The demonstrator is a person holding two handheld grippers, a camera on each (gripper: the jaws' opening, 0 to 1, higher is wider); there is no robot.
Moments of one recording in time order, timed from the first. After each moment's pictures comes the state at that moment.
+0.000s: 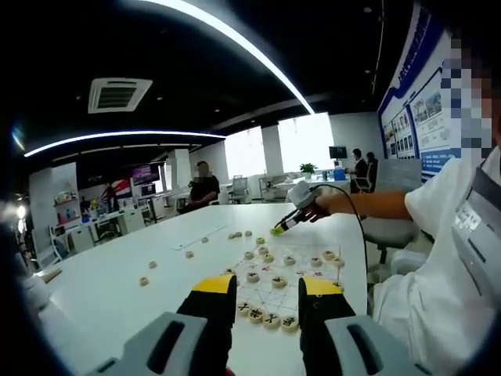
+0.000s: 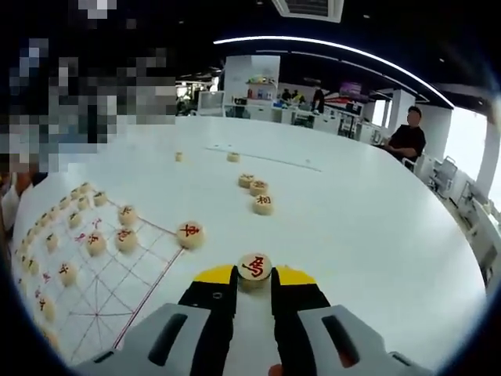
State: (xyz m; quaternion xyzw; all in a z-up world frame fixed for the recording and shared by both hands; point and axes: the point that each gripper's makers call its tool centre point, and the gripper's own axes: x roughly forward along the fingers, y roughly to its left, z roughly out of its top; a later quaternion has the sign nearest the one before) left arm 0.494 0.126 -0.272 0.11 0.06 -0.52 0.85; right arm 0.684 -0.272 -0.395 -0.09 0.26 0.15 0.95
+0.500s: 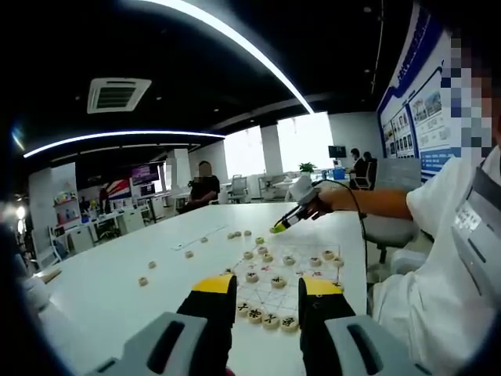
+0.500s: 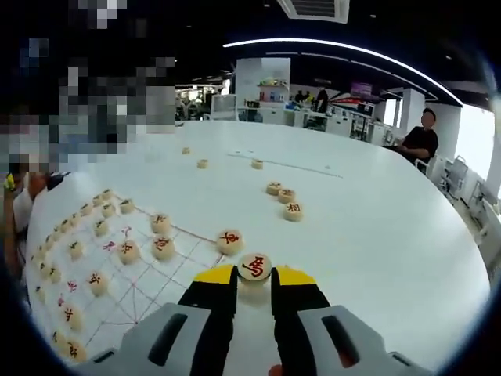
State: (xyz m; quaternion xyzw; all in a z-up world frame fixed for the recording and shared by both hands) left arm 0.494 0.124 -0.272 0.11 0.06 -0.52 0.85; right arm 0.662 -0.237 -0.382 -0.08 0.26 0.19 0.94
